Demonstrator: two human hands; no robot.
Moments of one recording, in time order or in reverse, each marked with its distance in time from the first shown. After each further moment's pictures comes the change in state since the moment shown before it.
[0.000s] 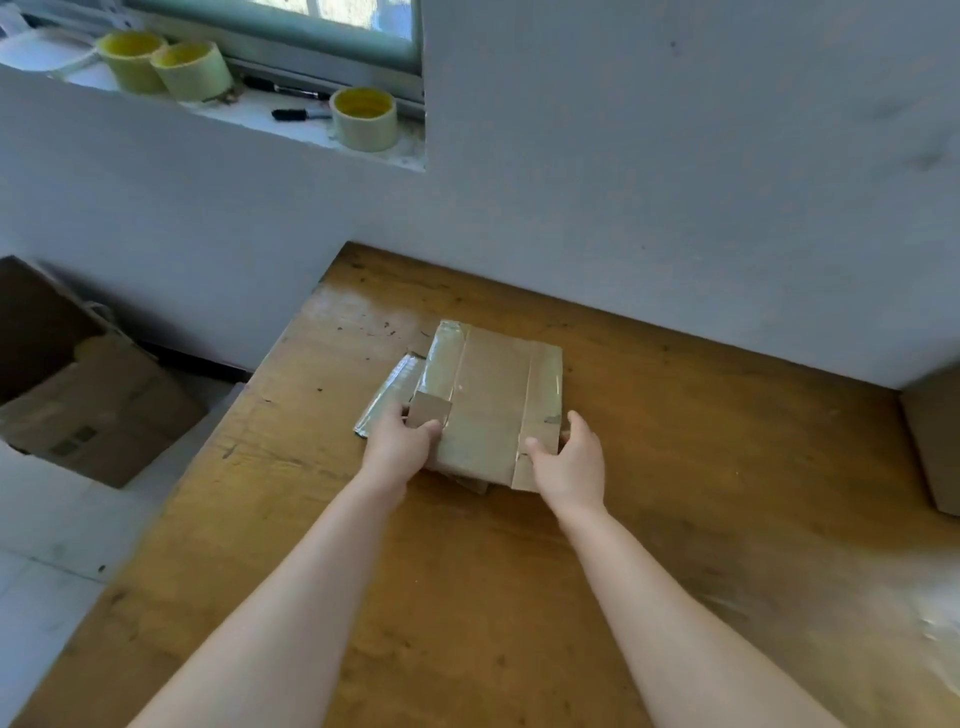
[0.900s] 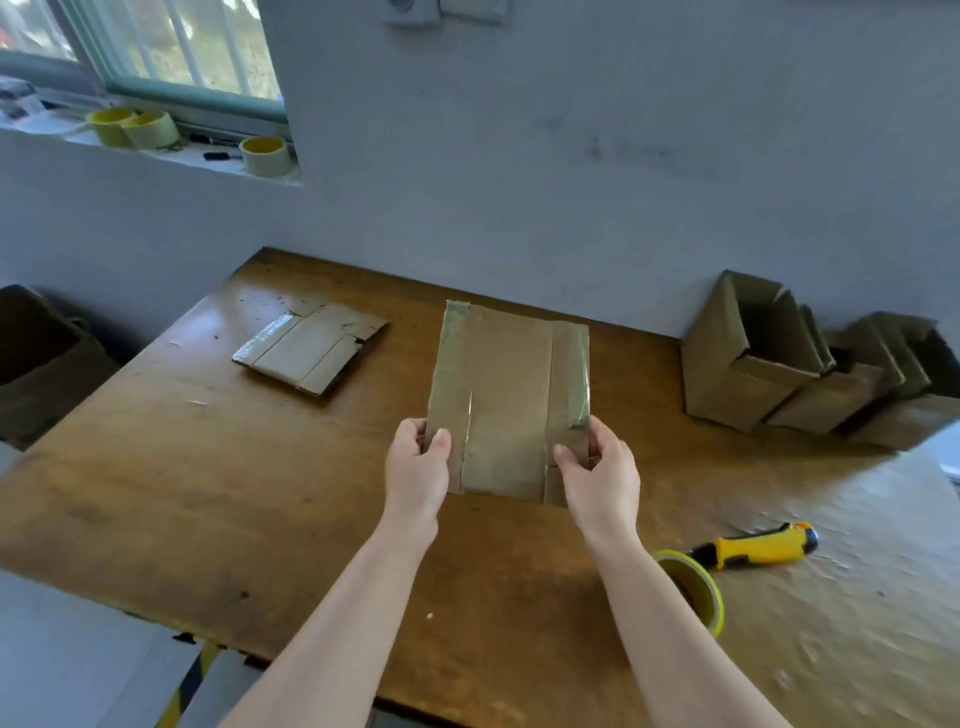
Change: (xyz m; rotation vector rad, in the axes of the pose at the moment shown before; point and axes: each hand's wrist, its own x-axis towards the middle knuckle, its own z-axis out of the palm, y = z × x) left_hand -0.301 -0.002 0.208 -0.321 0.051 0.198; right_hand -0.111 0.191 -0.272 0.176 0.184 -0.155
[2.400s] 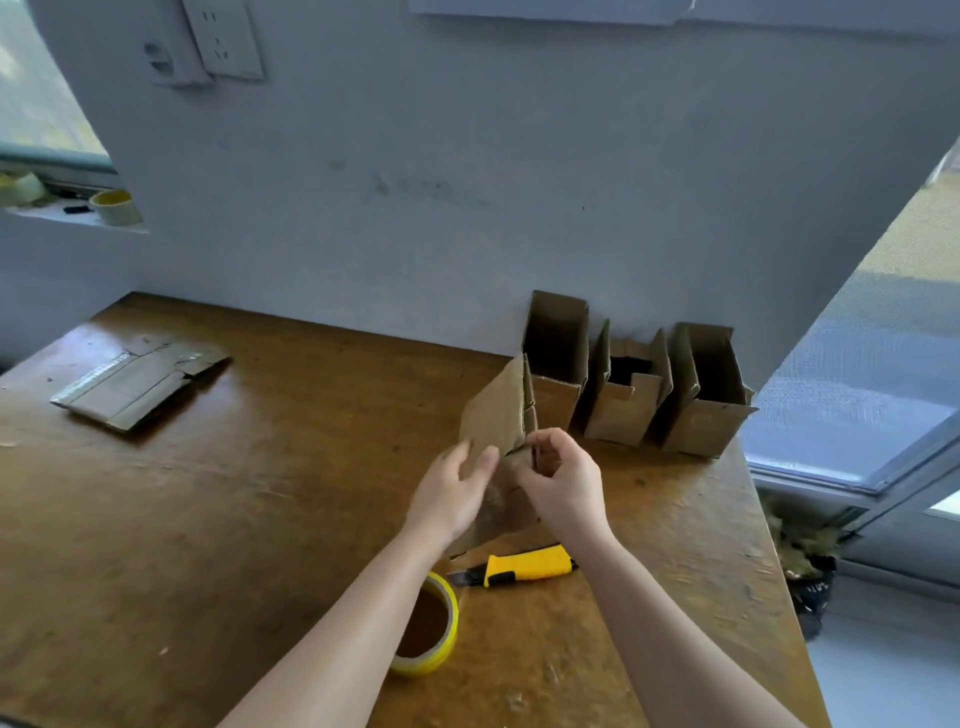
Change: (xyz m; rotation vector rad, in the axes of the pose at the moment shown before) left_hand -0.101 0.001 0.295 0.582 -0.305 0.094; right_hand 0.119 0.116 -0.228 0.086 -0.136 -0.244
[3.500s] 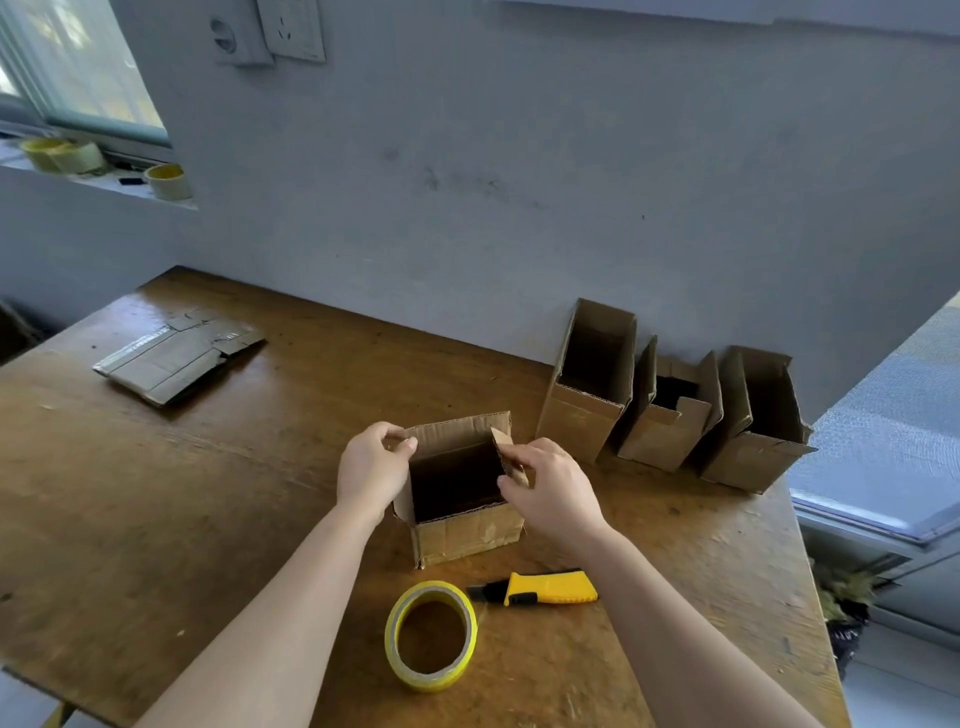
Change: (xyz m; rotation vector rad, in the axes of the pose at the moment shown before) left_hand 0.045 -0.053 -0.077 0.014 0.430 -0.127; right_hand 0.031 -0.008 0.034 -0.408 -0.337 -0.202
